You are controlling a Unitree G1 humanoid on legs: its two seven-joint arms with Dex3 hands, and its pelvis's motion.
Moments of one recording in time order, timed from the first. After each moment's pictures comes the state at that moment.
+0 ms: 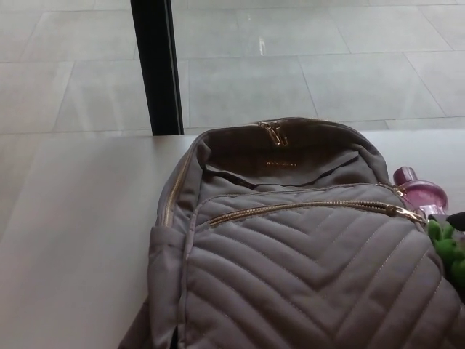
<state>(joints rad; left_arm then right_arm) 0.24 0.62 0.53 0.97 -0.37 -0.19 -0.75 0.12 -0.77 -0.17 -0.40 -0.13 0.29 0.42</state>
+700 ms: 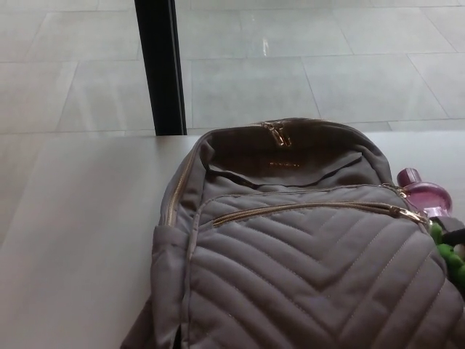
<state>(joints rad) 0.23 0.62 0.52 0.97 -0.37 -0.19 -0.74 0.09 -0.85 -0.05 -0.33 -0.25 0.25 0.41</state>
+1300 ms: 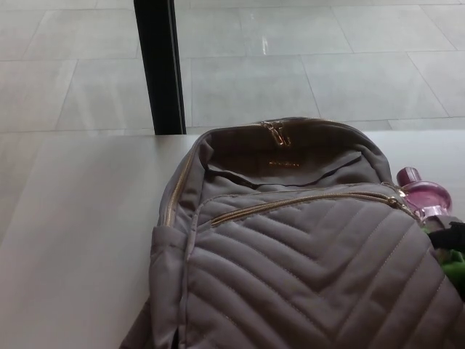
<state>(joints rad) 0.24 0.62 0.51 0.94 -0.37 -0.19 -0.73 0.10 -0.81 -0.03 -0.43 -0.28 0.25 0.39</state>
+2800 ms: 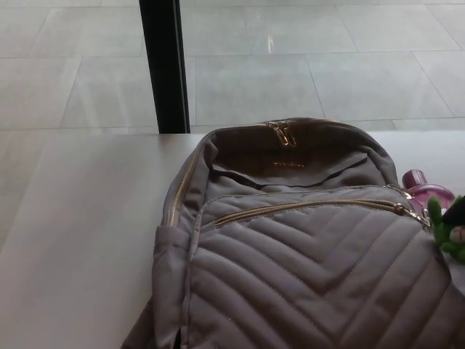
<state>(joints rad) 0.25 0.59 0.54 0.94 -0.38 -0.19 -0.70 0.08 -0.62 -0.17 -0.41 -0.30 0.14 0.22</state>
